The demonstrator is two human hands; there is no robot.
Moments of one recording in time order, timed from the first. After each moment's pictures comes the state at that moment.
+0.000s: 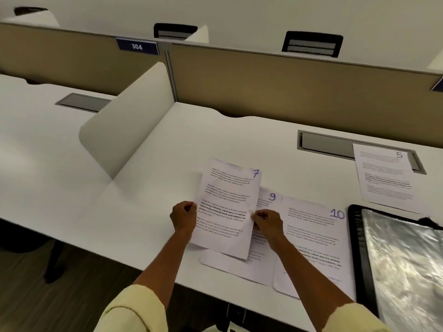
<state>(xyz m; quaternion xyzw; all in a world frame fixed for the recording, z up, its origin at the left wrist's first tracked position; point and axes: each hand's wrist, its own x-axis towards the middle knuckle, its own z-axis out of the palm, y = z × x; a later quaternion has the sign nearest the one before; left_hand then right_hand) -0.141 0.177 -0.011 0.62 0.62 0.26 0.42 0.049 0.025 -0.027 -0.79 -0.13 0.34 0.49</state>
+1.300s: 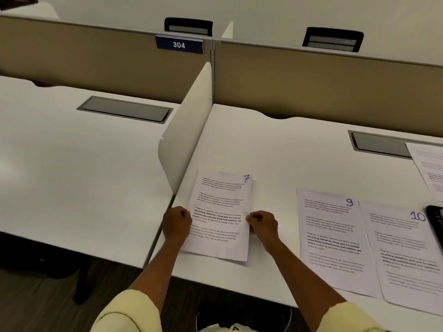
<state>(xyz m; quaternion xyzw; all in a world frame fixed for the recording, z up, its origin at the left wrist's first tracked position) -0.355 0.398 -0.040 0.72 0.58 0.19 0.34 -0.163 0.231 -0.046 -0.81 -0.12 0.31 0.47</state>
